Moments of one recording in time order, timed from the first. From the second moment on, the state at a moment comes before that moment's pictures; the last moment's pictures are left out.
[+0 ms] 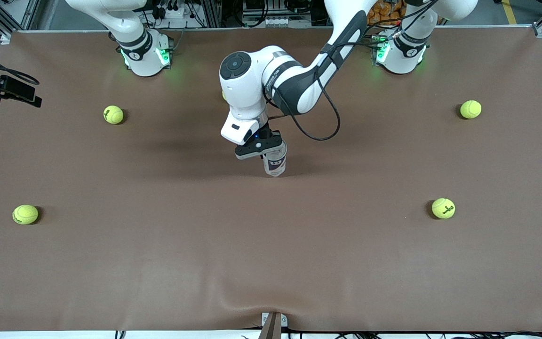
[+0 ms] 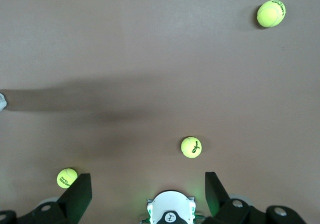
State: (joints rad) left arm -0.95 0.69 0.05 -1.26 0.17 1.97 -1.20; right arm 0.03 0.02 -0.08 -1.44 0.04 1.28 0.04
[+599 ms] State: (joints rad) left arm -0.95 0.69 0.05 -1.26 0.17 1.97 -1.20; right arm 0.03 0.02 -0.08 -1.44 0.04 1.28 0.04
